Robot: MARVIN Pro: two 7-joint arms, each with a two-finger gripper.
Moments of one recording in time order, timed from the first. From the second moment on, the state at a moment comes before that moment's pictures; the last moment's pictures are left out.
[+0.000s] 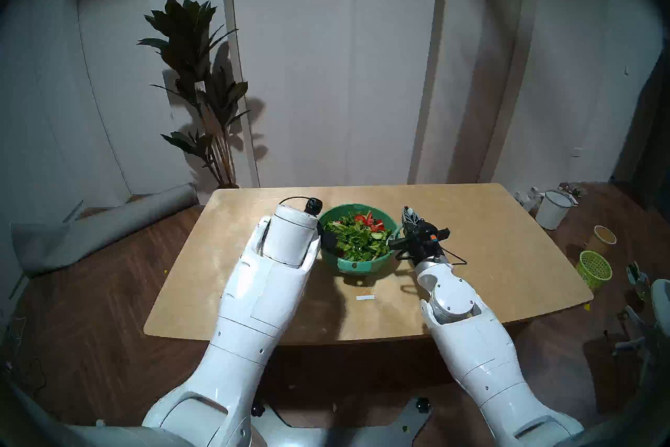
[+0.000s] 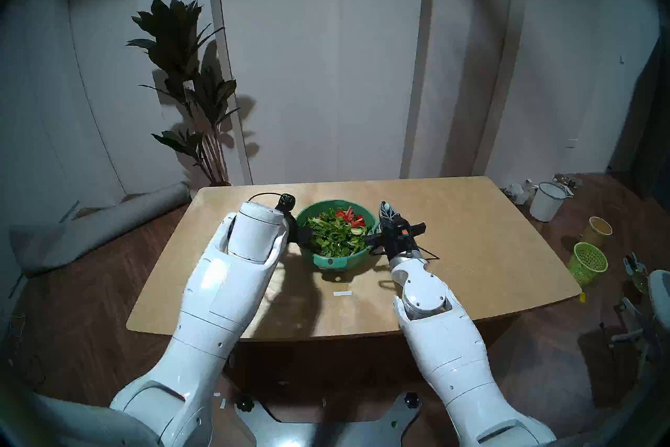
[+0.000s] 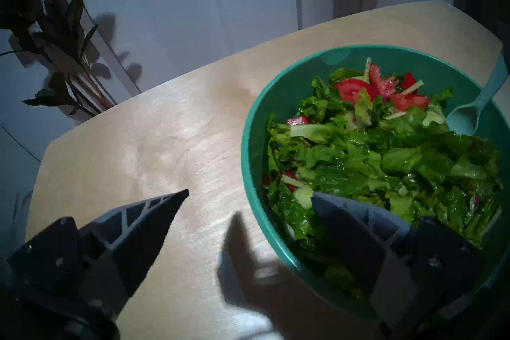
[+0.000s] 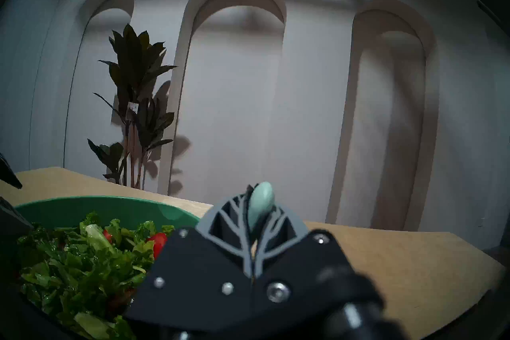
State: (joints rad) left arm 1.23 -1.59 -1.31 -1.51 0.23 0.96 -0.13; right arm -1.46 -1.40 1.40 -1.35 0.03 -0.29 -0.03
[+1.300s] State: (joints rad) left arm 1.05 -1.74 -1.54 -1.22 0.13 0.96 -0.08; right arm -1.45 -1.41 1.40 -1.32 0.00 -0.32 -0.05
